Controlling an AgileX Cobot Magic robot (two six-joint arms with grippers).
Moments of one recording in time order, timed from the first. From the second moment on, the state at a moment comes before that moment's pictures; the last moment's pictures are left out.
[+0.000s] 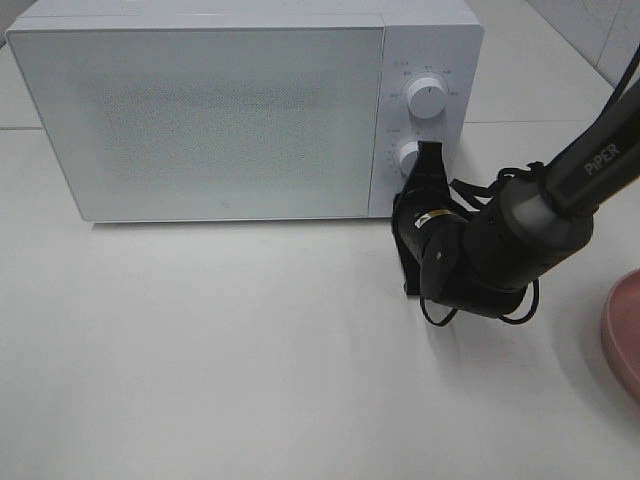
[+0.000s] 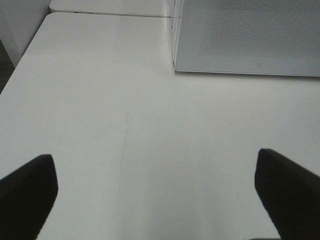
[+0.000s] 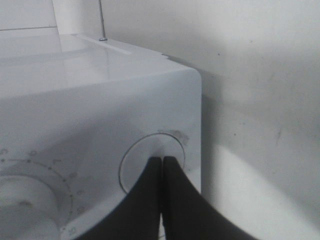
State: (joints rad) left arm 0.02 -0.01 -0.52 -0.06 1.09 0.01; right arm 0.57 2.15 -0.86 0.74 -0.95 1.33
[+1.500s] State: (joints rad) left arm 0.02 -0.01 -0.52 -0.06 1.09 0.01; right arm 0.55 2.19 -0.95 0.84 -0.91 1.20
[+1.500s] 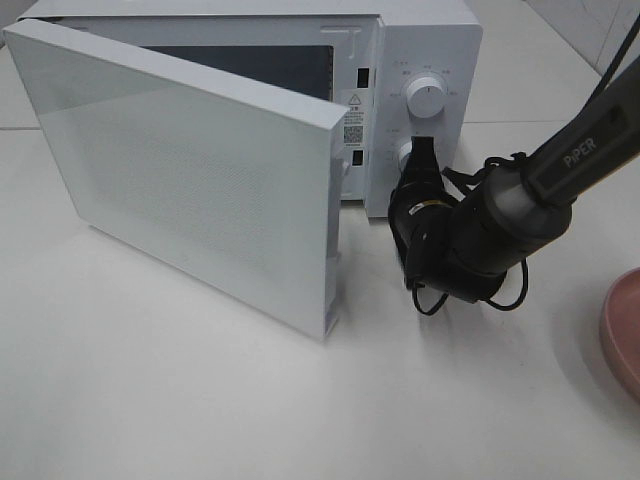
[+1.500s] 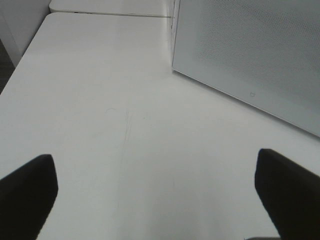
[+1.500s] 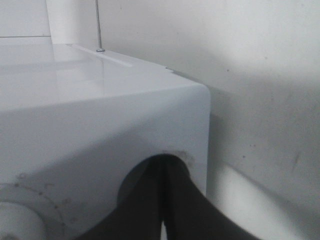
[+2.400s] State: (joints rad) left arm 0.02 -0.01 -0.52 -0.06 1.09 0.01; right arm 0.53 2.11 -0.92 0.79 -0.79 1.18
